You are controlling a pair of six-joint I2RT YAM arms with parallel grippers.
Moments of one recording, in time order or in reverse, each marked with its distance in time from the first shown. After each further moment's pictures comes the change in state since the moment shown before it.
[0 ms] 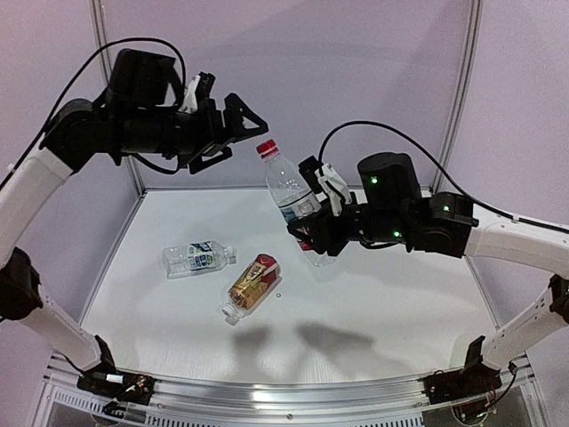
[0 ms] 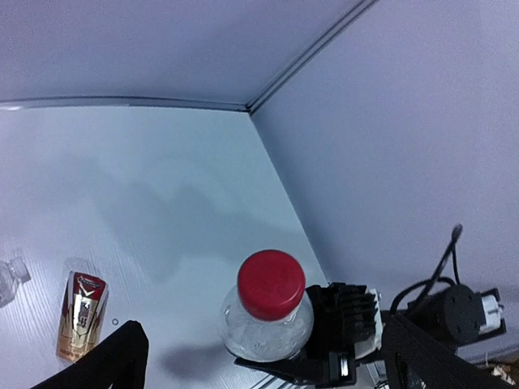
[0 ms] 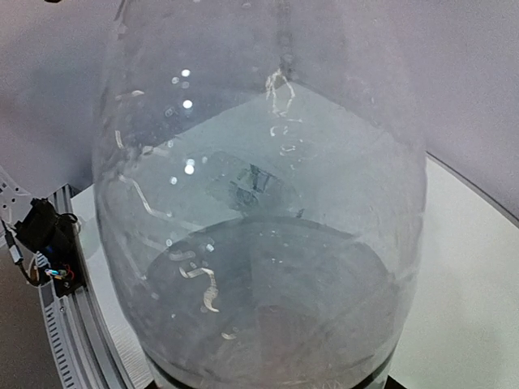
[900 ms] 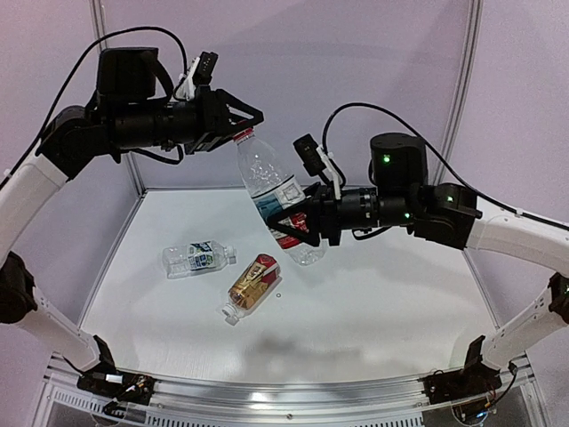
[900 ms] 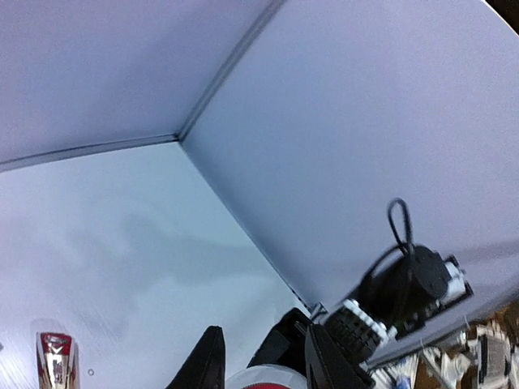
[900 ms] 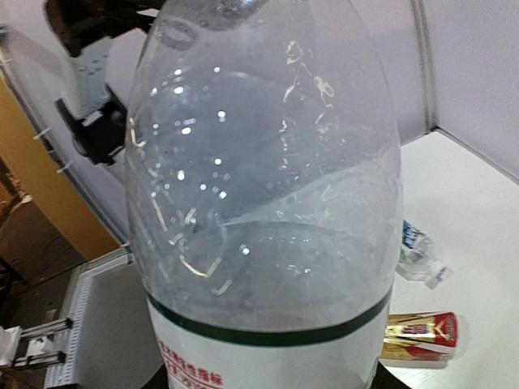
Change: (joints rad) left arm 0.015 -0.098 -0.136 0.280 0.222 0.175; right arm -0.038 -0.021 0.031 0.168 -0.489 0.133
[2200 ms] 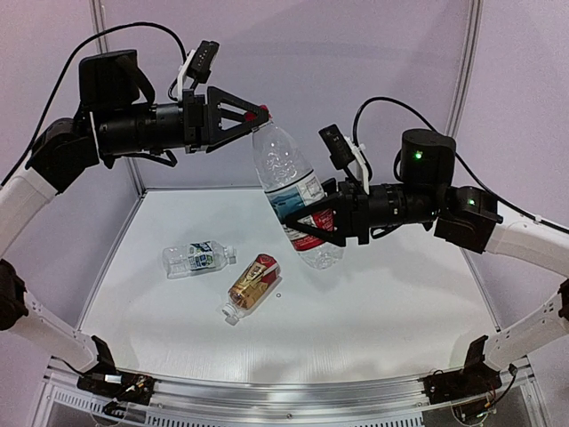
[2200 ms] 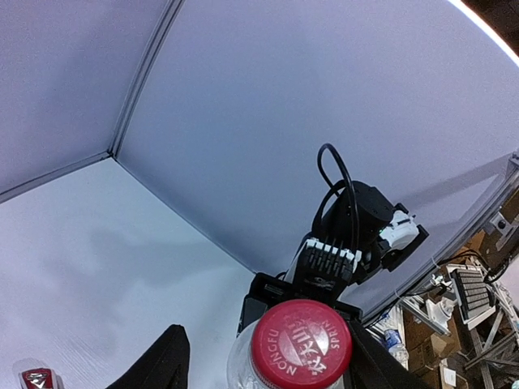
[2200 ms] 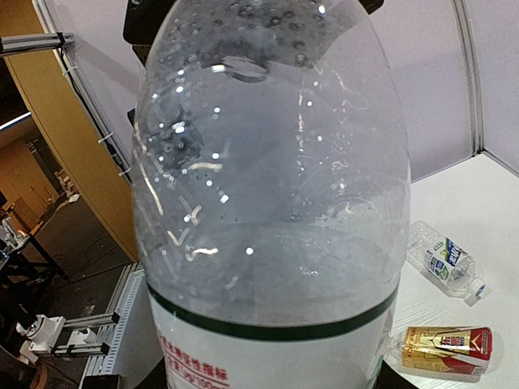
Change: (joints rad) left arm -0.005 -0.066 -0.091 0.120 0.187 0.114; right arm -0.016 -0.090 -0.051 0.061 -0.159 0.055
